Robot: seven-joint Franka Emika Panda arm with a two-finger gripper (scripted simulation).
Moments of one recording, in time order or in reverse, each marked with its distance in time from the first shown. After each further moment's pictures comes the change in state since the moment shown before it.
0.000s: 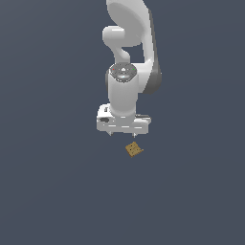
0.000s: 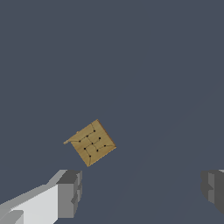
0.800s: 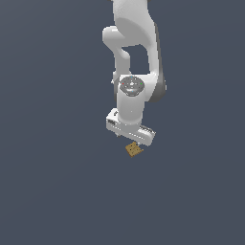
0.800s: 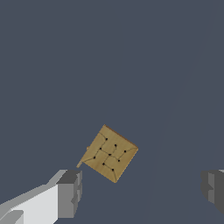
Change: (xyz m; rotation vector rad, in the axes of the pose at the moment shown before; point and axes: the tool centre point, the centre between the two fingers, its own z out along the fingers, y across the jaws) arm -0.003 -0.027 0.039 0.009 -0.013 0.375
